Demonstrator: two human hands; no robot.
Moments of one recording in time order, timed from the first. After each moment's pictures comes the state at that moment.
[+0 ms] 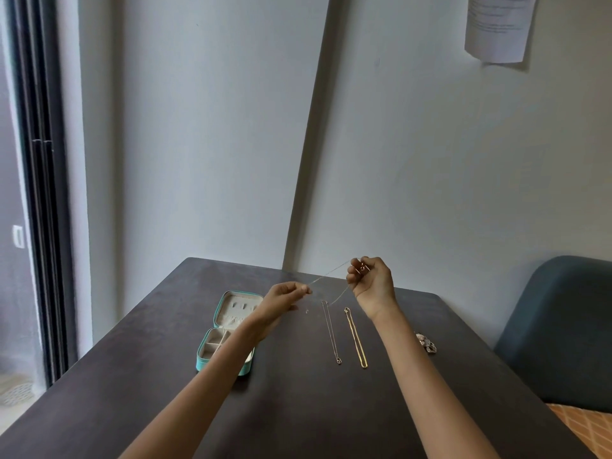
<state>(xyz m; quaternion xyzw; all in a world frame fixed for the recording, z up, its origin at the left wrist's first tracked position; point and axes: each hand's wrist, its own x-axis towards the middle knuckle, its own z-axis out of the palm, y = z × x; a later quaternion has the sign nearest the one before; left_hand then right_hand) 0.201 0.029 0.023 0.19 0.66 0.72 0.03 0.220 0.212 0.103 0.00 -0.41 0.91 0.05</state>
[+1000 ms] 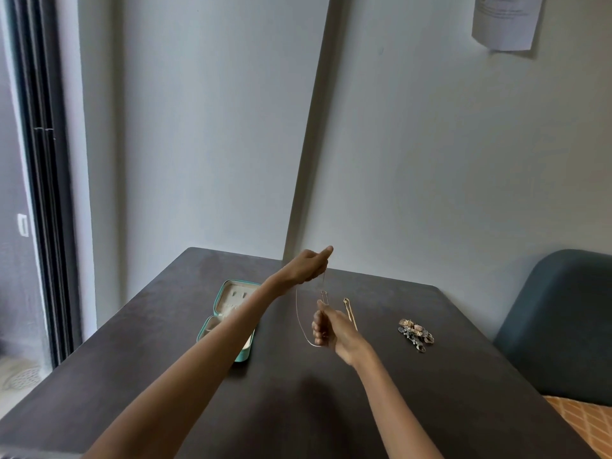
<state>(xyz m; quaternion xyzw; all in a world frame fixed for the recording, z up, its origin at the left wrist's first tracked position) 0.194 0.063 0.087 0.24 0.81 0.54 0.02 0.239 0.196 0.003 -0.01 -0.68 0.72 -0.12</state>
